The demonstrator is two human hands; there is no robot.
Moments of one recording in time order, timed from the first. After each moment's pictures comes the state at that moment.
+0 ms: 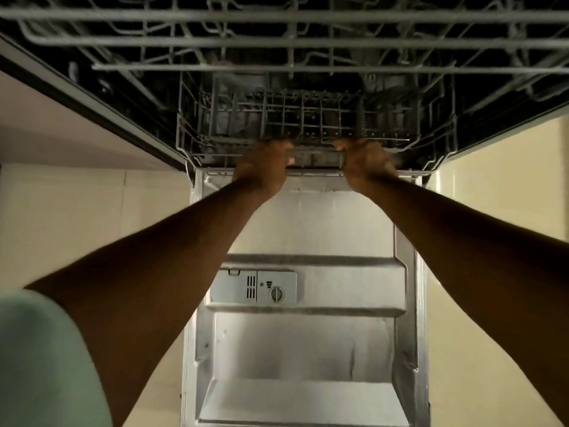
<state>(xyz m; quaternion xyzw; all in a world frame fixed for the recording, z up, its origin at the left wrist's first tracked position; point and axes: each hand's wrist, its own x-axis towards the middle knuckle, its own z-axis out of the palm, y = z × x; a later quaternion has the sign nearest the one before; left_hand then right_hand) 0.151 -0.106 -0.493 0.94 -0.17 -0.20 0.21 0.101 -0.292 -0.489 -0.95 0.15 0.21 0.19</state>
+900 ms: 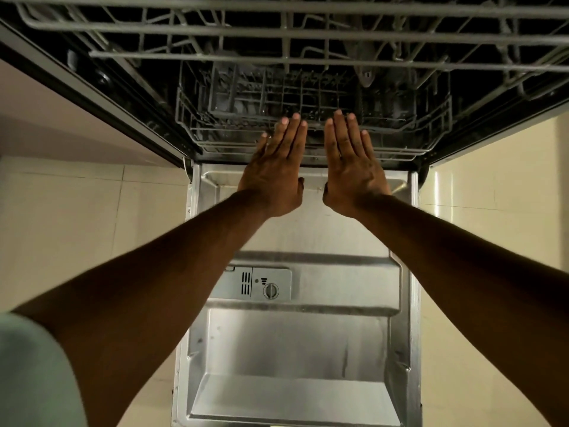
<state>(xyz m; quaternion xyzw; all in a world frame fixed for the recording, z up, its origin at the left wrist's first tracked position) 0.117 -0.112 -0.486 0.94 -0.32 -0.15 0.03 0.070 -0.273 -0.481 -0.99 0.01 0.17 0.04</state>
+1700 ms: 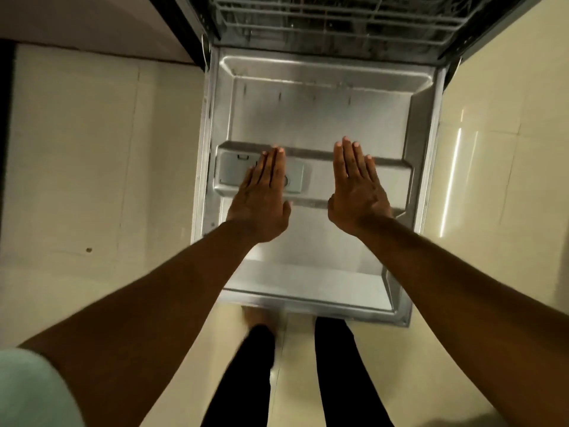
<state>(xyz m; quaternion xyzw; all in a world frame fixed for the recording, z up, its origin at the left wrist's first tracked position) -0.136 -0.011 -0.490 0.94 -0.19 -0.26 0.12 -0.165 -0.202 -0.508 -0.97 0.02 0.22 0.11</state>
